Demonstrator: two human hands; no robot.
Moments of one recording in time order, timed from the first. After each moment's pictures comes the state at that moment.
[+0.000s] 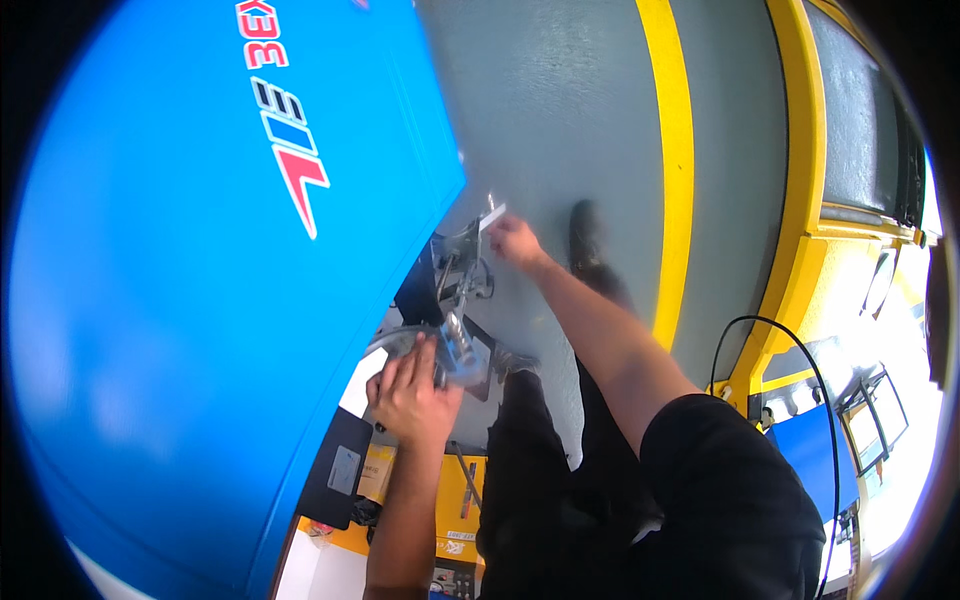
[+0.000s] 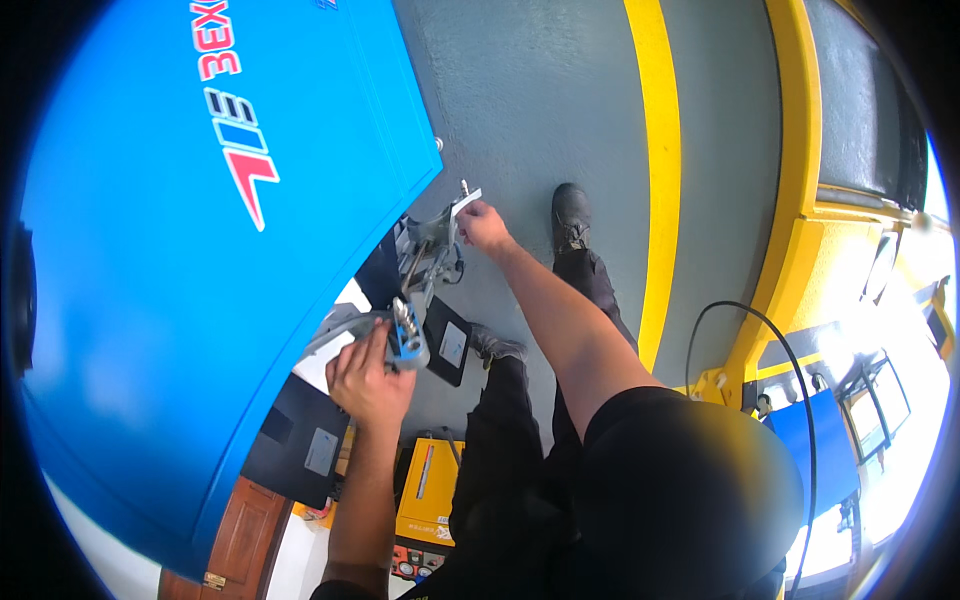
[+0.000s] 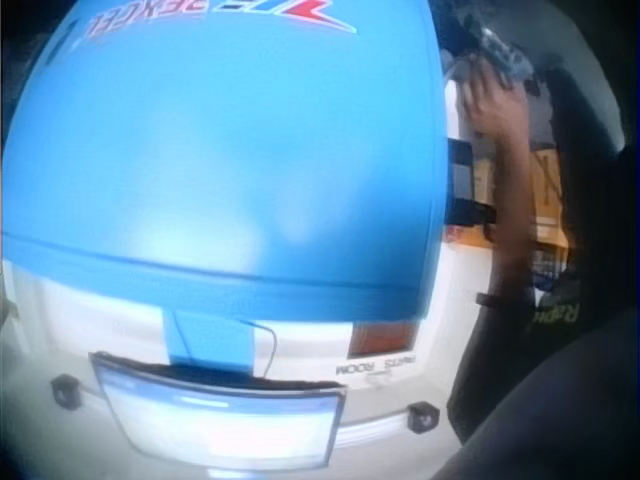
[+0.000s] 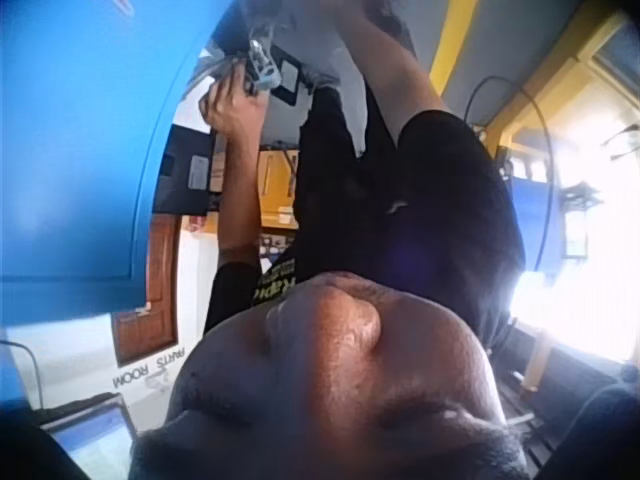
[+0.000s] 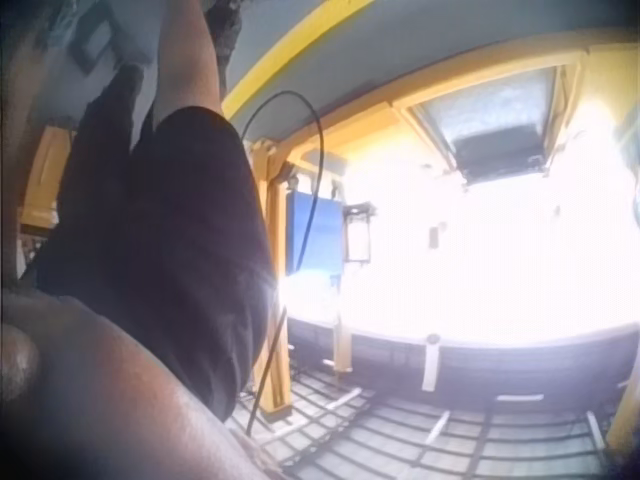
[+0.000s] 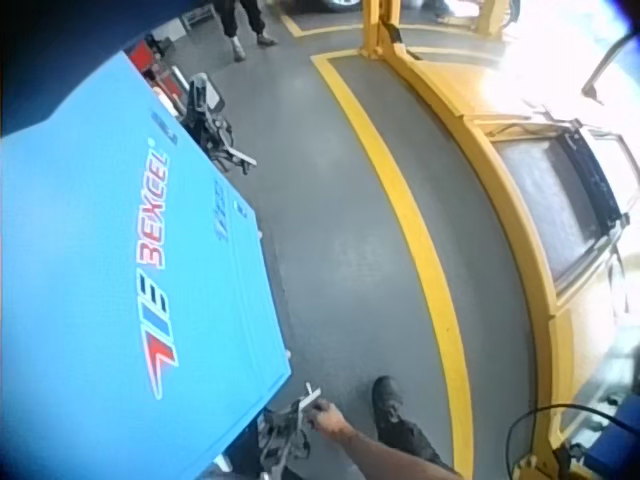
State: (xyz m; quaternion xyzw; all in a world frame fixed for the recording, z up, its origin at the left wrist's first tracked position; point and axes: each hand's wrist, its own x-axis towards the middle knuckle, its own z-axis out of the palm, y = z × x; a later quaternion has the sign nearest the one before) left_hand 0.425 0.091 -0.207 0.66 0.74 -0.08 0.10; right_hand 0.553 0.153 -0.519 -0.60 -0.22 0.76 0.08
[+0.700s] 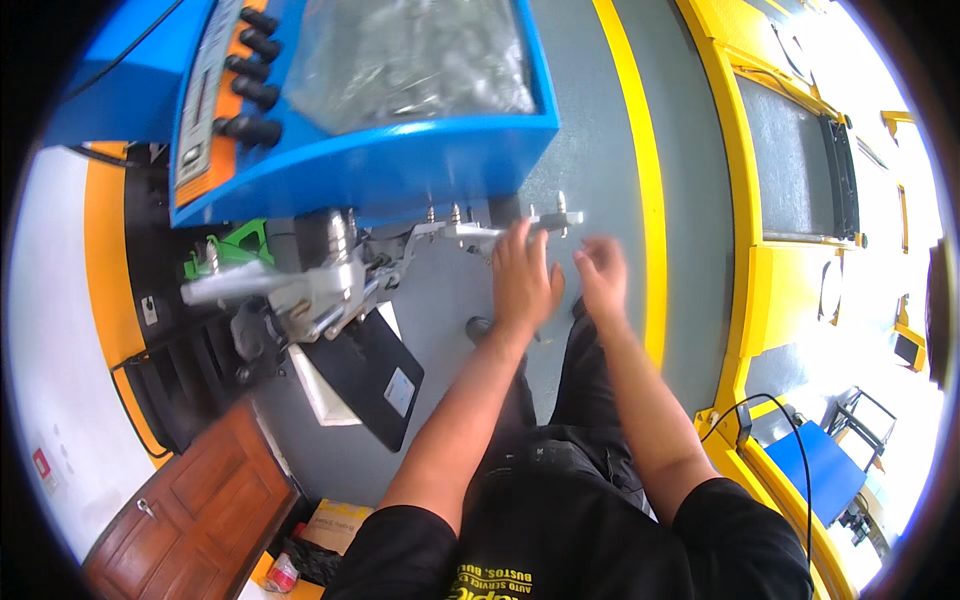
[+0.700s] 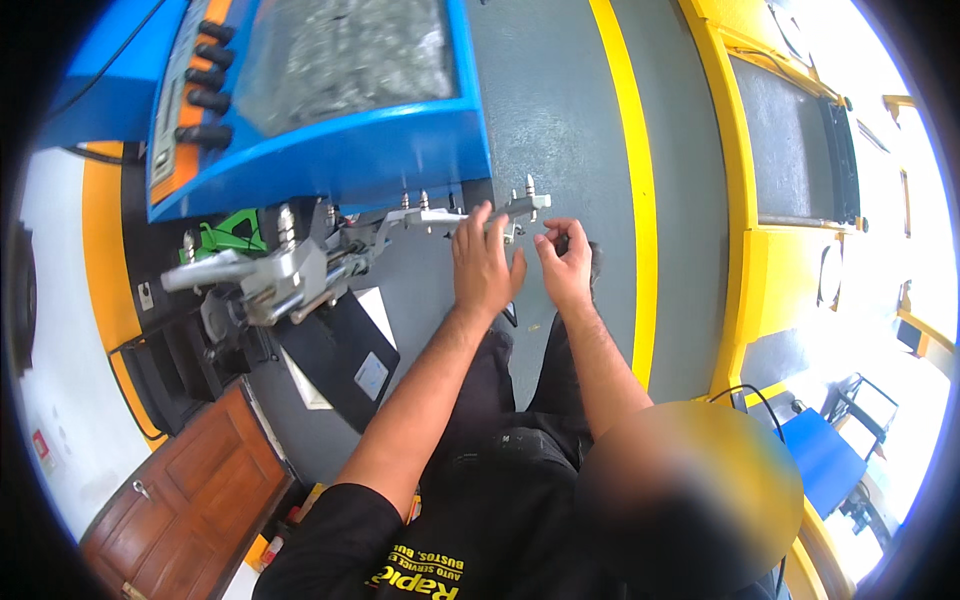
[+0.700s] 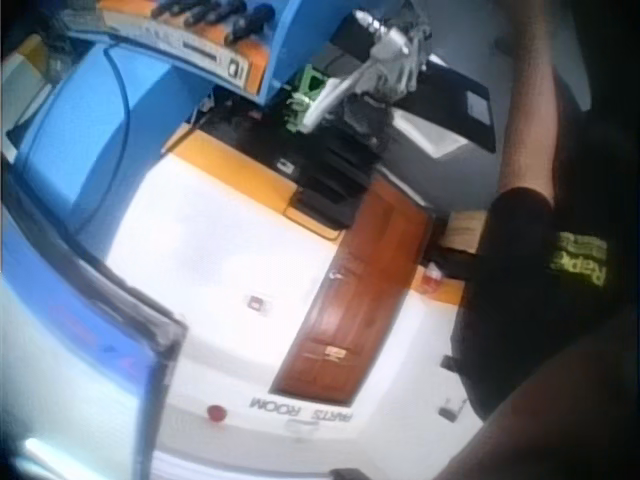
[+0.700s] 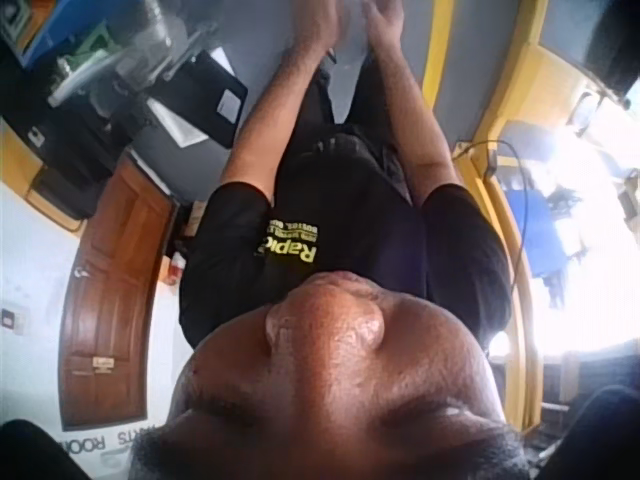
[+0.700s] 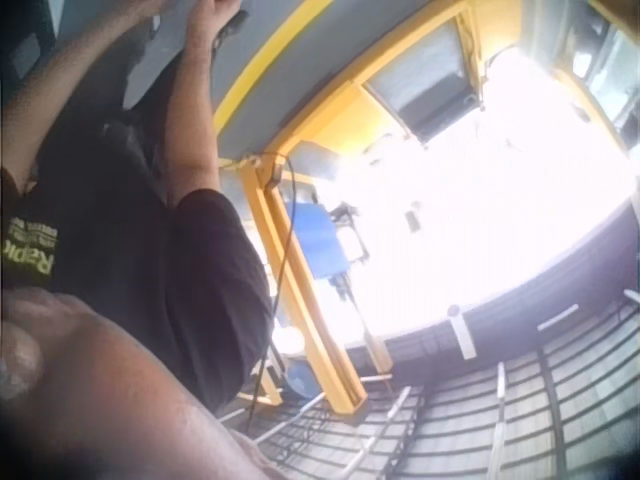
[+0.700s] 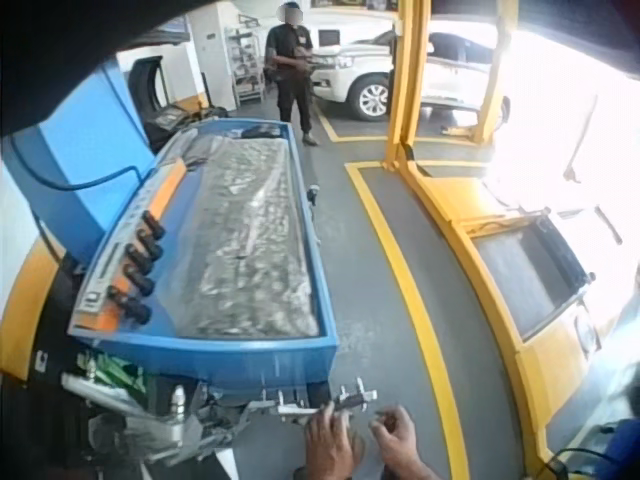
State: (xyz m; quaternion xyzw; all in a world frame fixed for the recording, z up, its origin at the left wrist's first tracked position) left_hand 0.389 0.015 -0.141 0.68 0.66 0.27 0.17; right_hand 0.539 0.028 -0.168 -0.65 -0.50 0.44 0.37
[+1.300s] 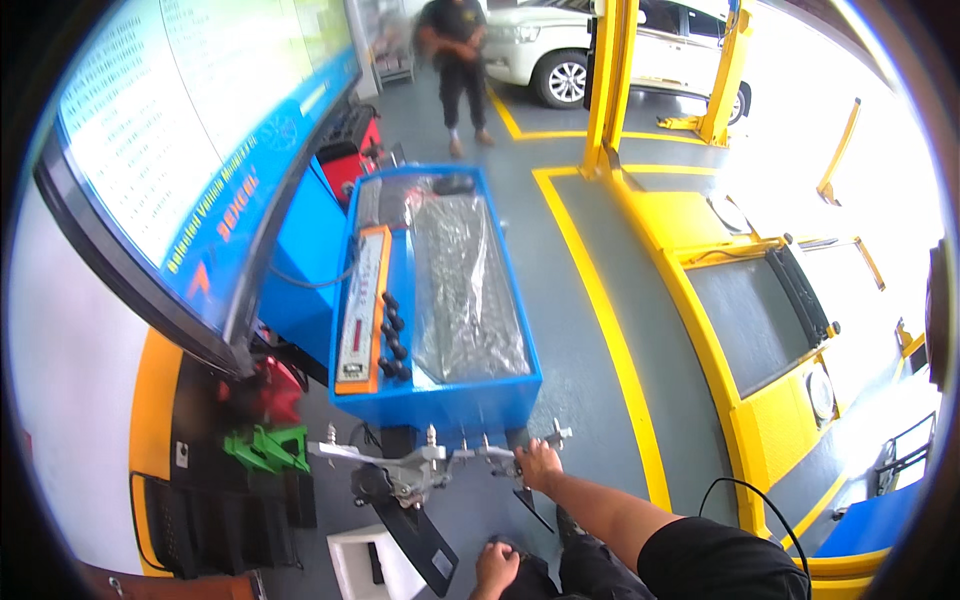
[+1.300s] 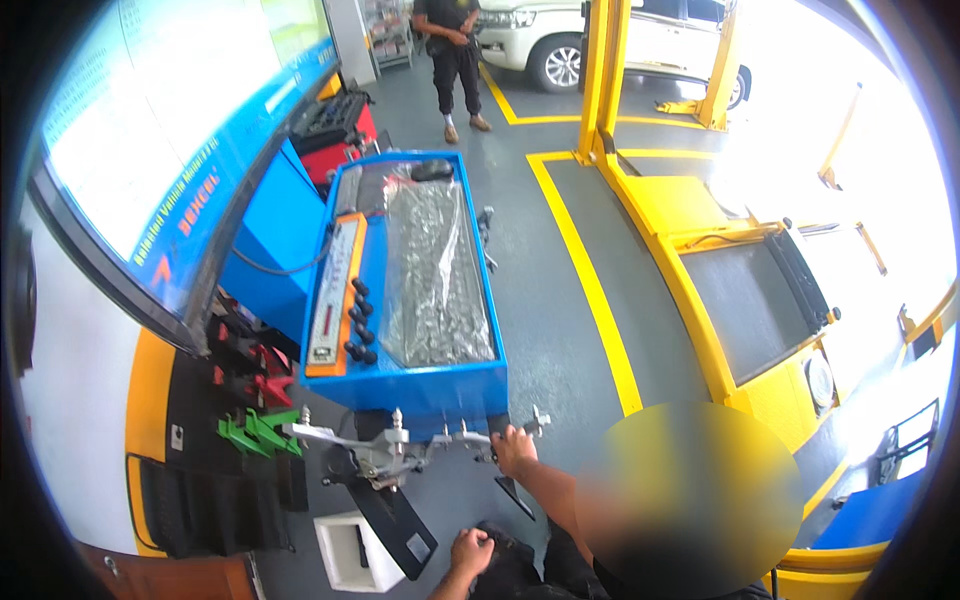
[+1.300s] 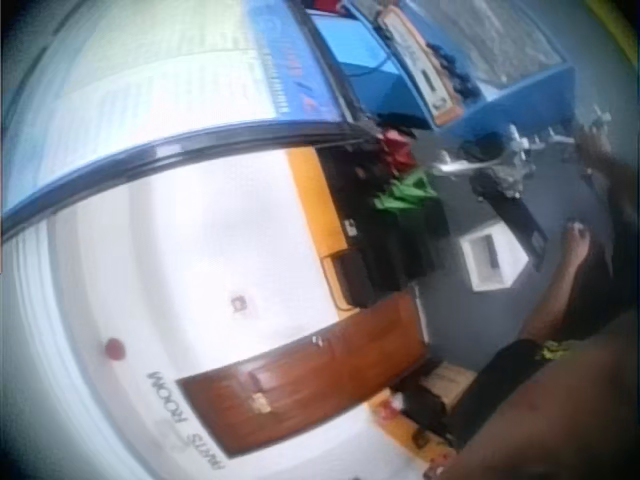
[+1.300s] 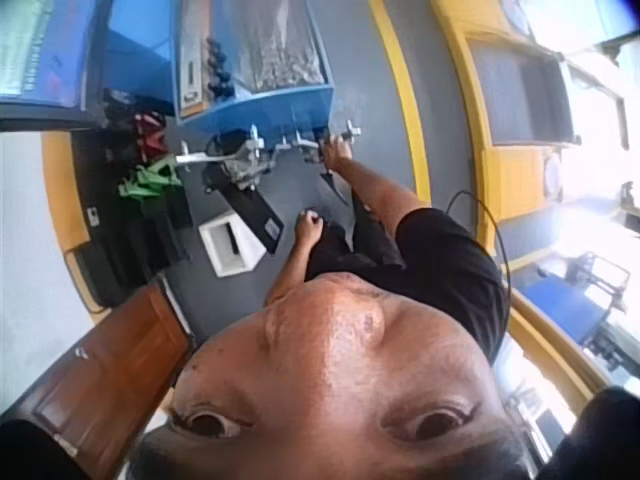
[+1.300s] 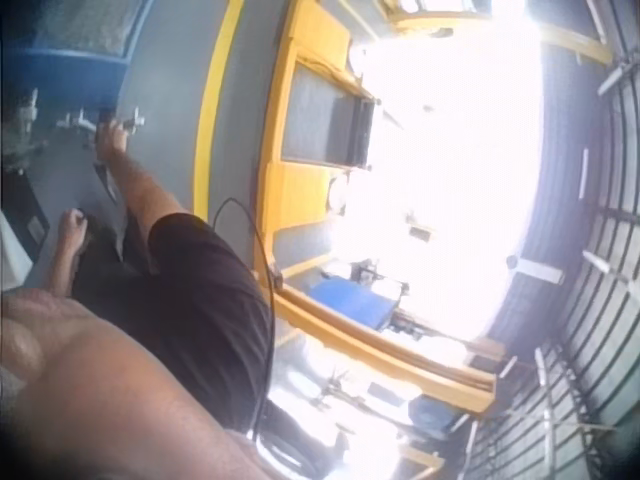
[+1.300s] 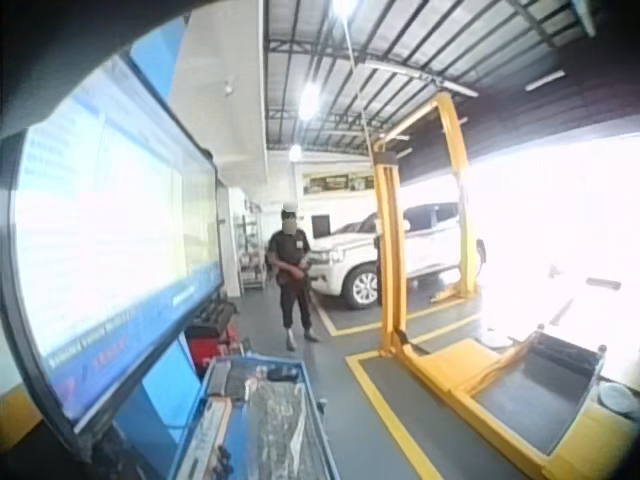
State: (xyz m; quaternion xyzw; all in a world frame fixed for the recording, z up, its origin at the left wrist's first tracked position) left_hand 0.319 -0.202 -0.173 0.54 0.75 0.17 0.34; right_hand 0.444 0.056 -0.146 -0.52 -0.83 0.14 -0.17
